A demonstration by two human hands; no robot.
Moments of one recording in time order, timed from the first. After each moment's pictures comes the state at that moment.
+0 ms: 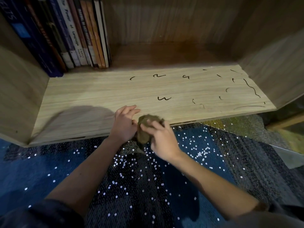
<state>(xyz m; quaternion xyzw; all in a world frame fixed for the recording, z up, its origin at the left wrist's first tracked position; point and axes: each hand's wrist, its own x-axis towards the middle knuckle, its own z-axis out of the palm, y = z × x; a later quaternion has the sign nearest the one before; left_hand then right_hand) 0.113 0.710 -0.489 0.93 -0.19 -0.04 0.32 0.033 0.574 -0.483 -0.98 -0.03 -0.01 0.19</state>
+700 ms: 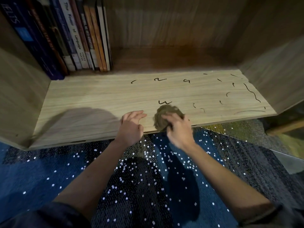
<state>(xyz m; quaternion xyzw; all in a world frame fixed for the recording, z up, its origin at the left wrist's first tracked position) 0.109 0.697 -0.485 0.92 -0.19 -0.09 0.33 0.053 0.533 -0.473 -0.98 0.07 -0.05 0.18</state>
